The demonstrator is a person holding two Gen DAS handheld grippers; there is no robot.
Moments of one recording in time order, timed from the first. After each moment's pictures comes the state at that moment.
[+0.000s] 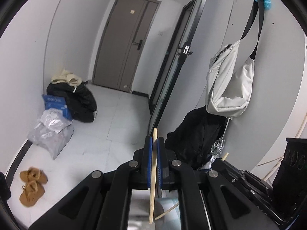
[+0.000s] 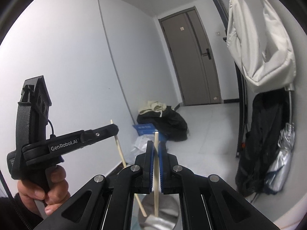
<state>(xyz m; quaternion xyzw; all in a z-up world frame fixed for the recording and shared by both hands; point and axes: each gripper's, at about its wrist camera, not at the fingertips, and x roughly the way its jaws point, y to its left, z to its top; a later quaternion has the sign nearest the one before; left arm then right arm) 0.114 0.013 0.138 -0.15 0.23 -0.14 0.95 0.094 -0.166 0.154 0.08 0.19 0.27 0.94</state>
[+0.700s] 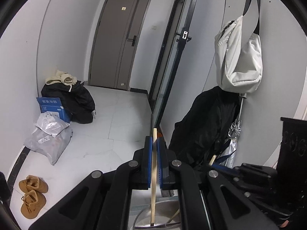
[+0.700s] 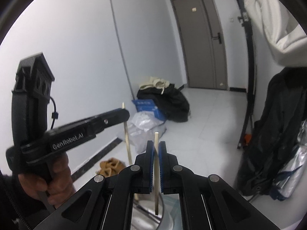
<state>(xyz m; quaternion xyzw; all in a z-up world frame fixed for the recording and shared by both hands) 0.145 0.017 0.084 -0.10 0.24 -0.15 0.95 0.140 -0.140 0.076 0.01 0.26 0.31 0.92</state>
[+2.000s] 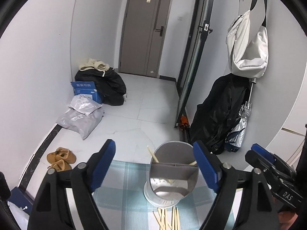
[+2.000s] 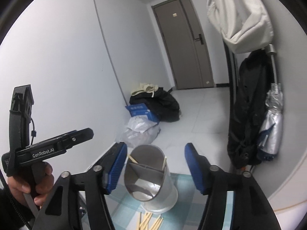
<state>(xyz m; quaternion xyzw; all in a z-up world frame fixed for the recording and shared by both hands) 0.045 0.017 0.090 -0.09 0.30 -0.03 0.95 0.033 -0.199 0.084 0.07 0.24 0.25 0.94</state>
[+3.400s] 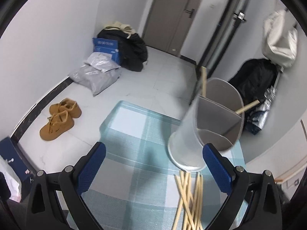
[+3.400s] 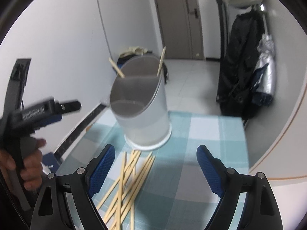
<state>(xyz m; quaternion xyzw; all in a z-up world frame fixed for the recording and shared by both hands) 0.012 0.068 -0.025 -0.18 0.37 0.02 0.91 -0.016 -0.167 -0.041 0.00 0.35 0.21 0.91</state>
